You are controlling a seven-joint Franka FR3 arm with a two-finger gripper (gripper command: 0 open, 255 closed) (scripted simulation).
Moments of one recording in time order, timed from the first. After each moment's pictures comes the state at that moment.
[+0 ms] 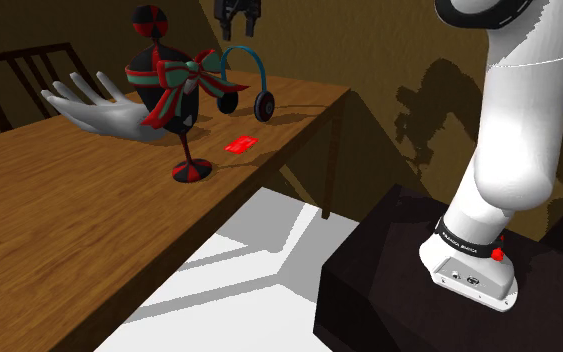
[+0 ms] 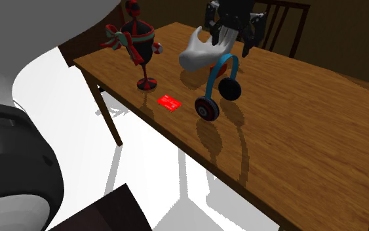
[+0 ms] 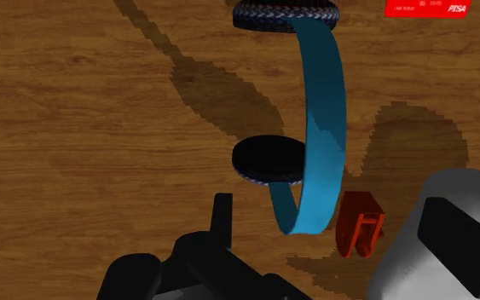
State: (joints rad) arm 0.14 0.28 0.11 -1.09 -0.01 1.53 0.04
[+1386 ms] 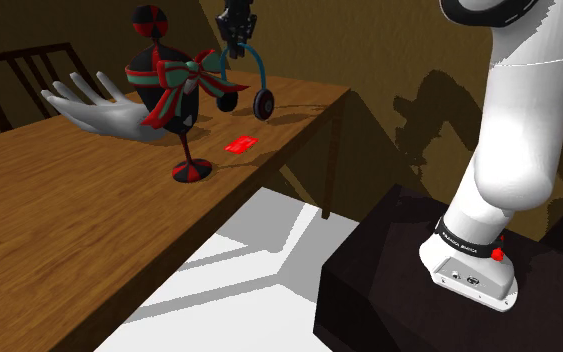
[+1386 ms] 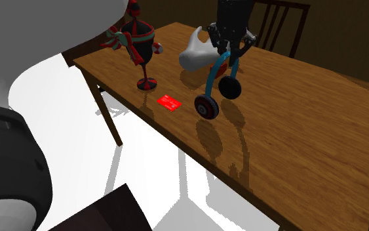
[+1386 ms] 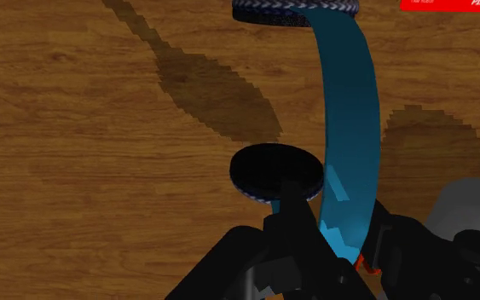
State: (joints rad) arm 0.14 0.26 0.11 -1.22 -0.01 1.63 0.04
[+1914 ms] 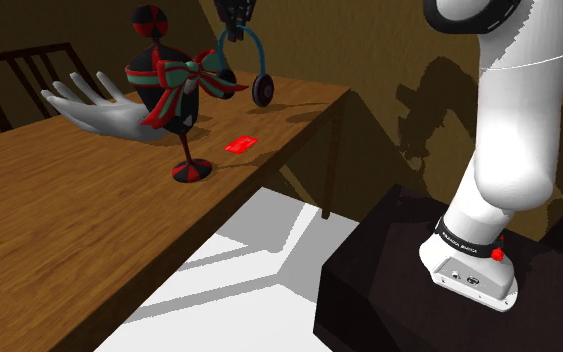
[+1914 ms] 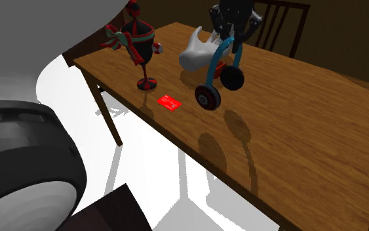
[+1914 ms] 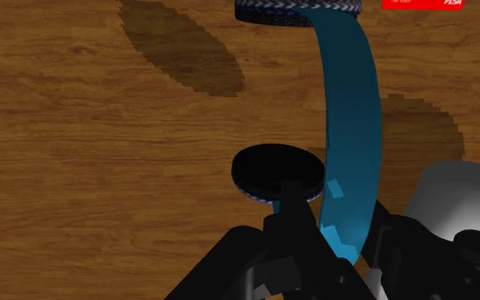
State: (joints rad) arm 0.15 0.34 0.11 -0.99 -0.02 1.48 0.04
